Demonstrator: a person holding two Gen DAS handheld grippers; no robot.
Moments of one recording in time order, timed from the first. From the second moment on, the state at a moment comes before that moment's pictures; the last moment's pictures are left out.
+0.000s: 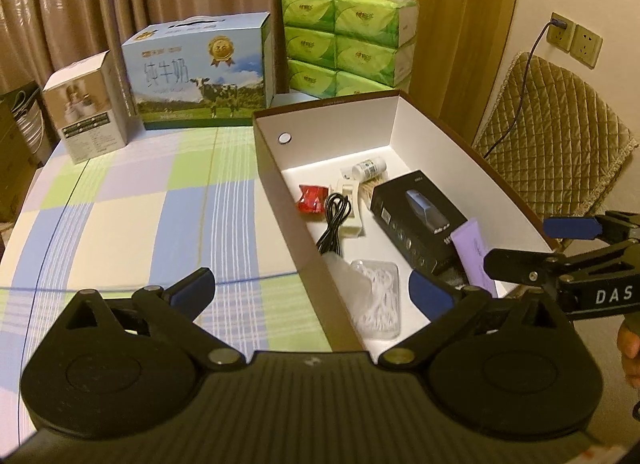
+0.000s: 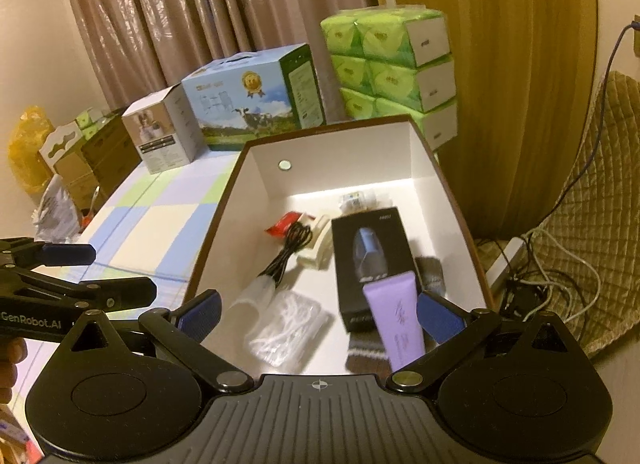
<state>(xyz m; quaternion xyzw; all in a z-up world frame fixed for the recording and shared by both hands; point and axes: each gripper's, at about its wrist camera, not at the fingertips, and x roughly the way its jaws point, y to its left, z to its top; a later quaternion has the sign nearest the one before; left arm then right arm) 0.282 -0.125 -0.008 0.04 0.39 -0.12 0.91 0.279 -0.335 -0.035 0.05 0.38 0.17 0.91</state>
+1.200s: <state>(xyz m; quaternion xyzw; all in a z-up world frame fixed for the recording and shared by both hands) 0.136 0.054 -0.003 0.03 0.40 -0.11 0.91 0.113 -0.200 -0.029 0.08 0.39 0.11 0.91</state>
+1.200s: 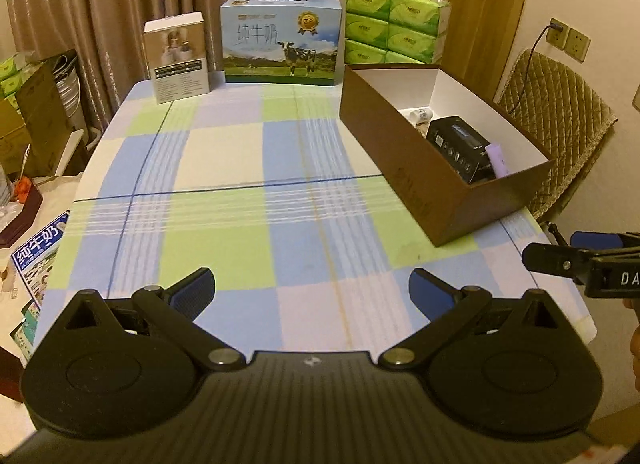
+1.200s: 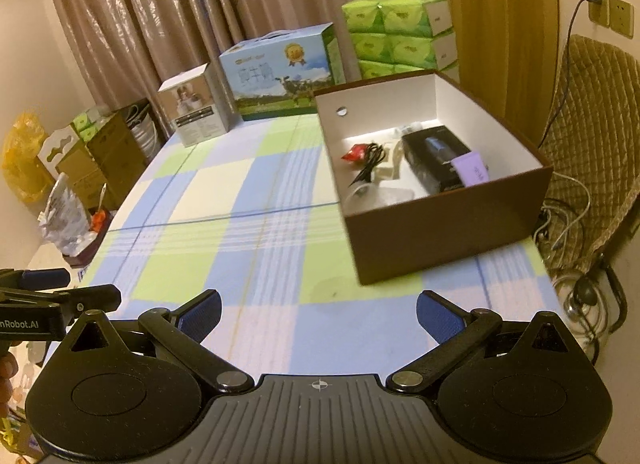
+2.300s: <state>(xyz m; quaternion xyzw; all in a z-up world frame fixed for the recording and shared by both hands) 0.085 0.112 -0.013 0.01 0.41 -0.10 0.91 0.063 -0.122 -0.044 0.04 0.41 0.14 0.90</state>
